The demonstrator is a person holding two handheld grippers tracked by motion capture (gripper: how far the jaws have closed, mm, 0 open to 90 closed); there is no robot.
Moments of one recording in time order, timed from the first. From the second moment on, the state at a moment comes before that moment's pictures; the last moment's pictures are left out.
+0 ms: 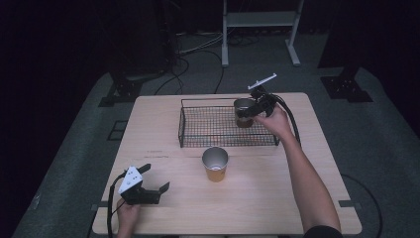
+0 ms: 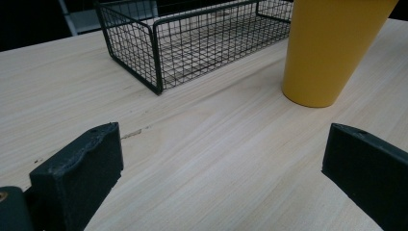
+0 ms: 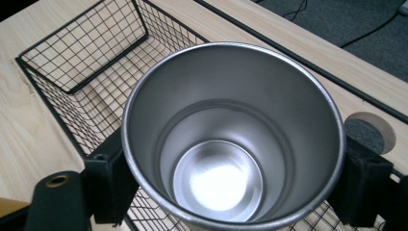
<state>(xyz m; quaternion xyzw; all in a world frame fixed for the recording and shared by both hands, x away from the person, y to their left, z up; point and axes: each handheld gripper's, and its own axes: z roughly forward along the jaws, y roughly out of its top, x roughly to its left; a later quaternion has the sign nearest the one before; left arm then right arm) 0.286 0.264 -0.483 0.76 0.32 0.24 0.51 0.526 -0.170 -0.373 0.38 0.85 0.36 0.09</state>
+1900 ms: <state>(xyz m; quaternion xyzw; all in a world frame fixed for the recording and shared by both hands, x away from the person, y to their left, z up) 0.285 0.264 -0.483 0.76 0.32 0.24 0.51 0.531 -0.171 -0.418 0.42 0.85 0.29 0.10</state>
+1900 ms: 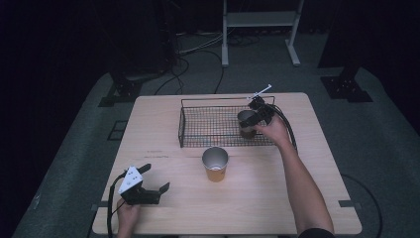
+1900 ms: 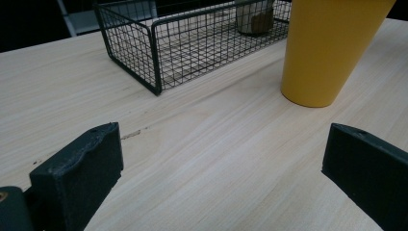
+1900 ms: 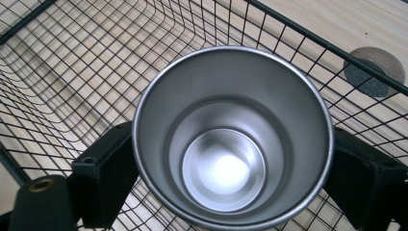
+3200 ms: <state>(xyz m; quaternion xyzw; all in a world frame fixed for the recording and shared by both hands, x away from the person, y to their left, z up) 0.286 0.263 -0.484 0.76 0.32 0.24 0.51 0.482 -0.203 -0.381 0.40 0.83 0.36 0.13</state>
